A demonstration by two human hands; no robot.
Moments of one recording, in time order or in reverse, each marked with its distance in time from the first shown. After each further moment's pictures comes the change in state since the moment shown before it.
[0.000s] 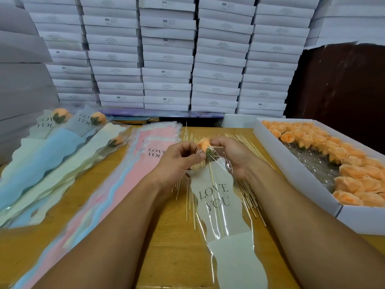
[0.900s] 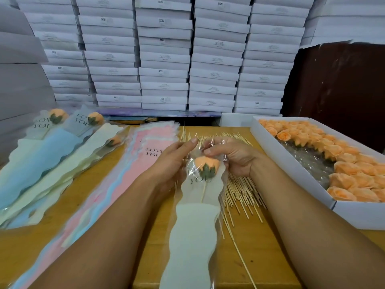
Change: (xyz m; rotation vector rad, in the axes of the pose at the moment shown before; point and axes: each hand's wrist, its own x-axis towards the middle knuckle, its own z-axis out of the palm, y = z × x) left_hand 0.005 -0.008 -0.004 -0.257 0.038 -0.302; right_hand -0.004 -0.004 -0.018 0.022 -0.293 -0.016
